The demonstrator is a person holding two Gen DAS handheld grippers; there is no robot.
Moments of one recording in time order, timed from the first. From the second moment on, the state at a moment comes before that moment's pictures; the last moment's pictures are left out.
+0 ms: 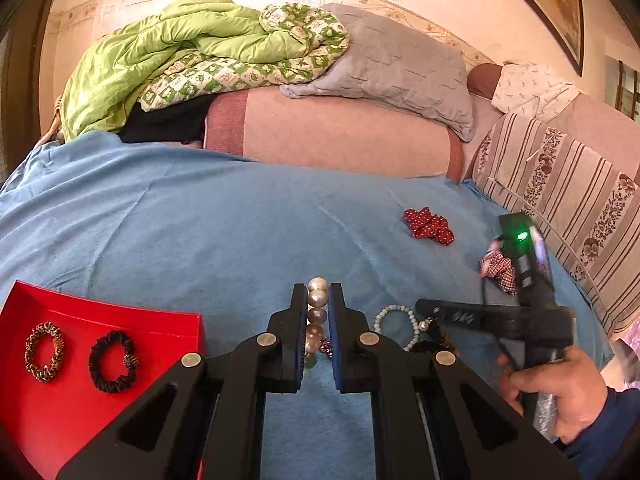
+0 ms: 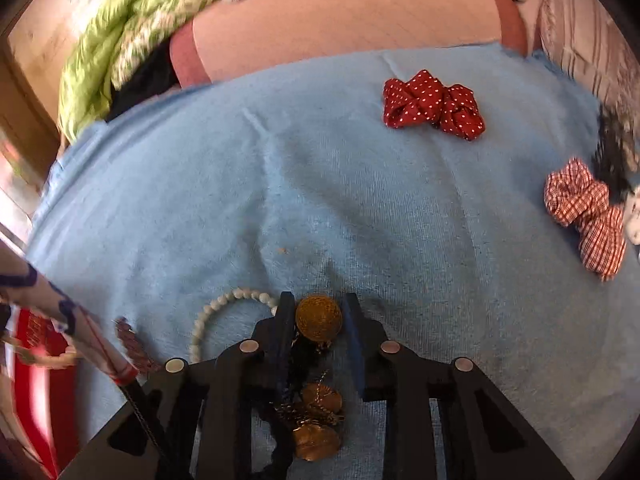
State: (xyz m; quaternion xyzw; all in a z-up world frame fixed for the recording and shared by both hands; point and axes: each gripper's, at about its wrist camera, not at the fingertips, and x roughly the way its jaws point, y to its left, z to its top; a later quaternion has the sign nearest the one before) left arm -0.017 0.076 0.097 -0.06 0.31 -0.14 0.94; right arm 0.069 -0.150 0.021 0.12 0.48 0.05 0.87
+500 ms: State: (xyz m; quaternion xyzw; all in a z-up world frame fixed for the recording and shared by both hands) left arm -0.018 0.079 0.096 -0.06 0.31 -0.13 0.94; right arm 0.022 -0.173 0.092 0.21 0.32 0.14 0.91
